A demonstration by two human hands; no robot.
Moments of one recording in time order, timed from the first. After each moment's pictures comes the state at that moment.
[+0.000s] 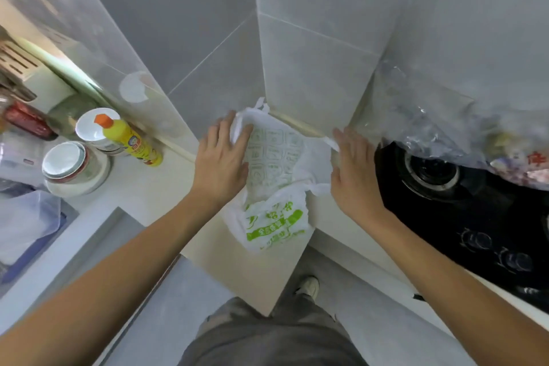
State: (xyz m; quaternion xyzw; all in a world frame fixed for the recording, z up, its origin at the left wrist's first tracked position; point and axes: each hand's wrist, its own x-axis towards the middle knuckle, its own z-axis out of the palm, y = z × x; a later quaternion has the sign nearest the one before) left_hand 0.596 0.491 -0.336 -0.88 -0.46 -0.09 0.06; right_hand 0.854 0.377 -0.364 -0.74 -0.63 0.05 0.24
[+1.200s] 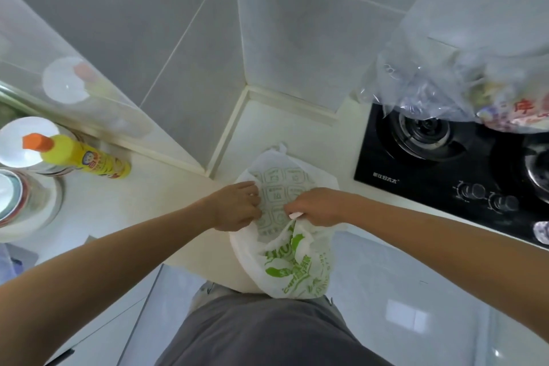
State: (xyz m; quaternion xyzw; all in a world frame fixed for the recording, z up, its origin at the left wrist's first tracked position) left_hand 0.558 0.539 -0.491 -0.98 0.09 0.14 -0.08; right_hand 0.797 0.403 -0.462 -0.52 -0.73 0.41 -0.16
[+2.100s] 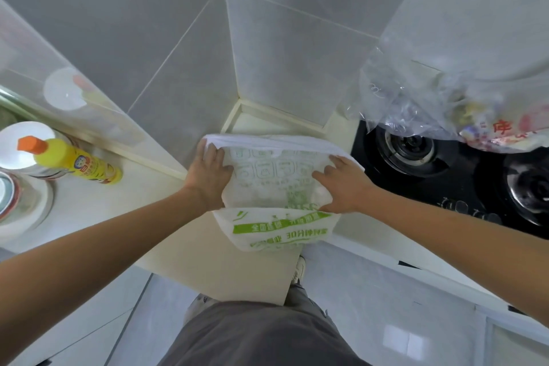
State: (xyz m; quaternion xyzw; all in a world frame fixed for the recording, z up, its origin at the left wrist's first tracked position) left_hand 0.593 0.558 -0.425 -0.89 -0.28 0.33 0.14; right_hand 0.885 0.399 -0.433 -0.63 -0.71 0.16 -0.28
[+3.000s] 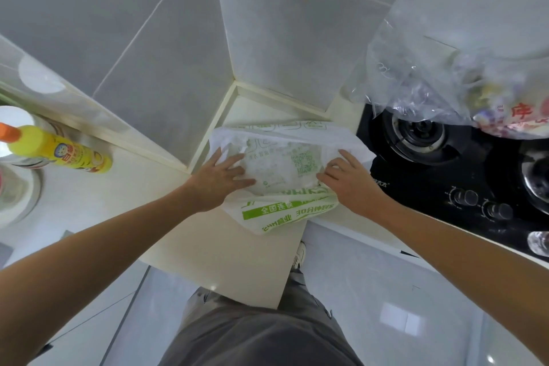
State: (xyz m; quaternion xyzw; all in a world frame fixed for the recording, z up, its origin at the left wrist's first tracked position) left_hand 0.577 0.554 -0.487 -0.98 -0.08 0.19 0.04; right_hand 0.910 0.359 -0.502 -0.58 -0.82 -0.03 -0.02
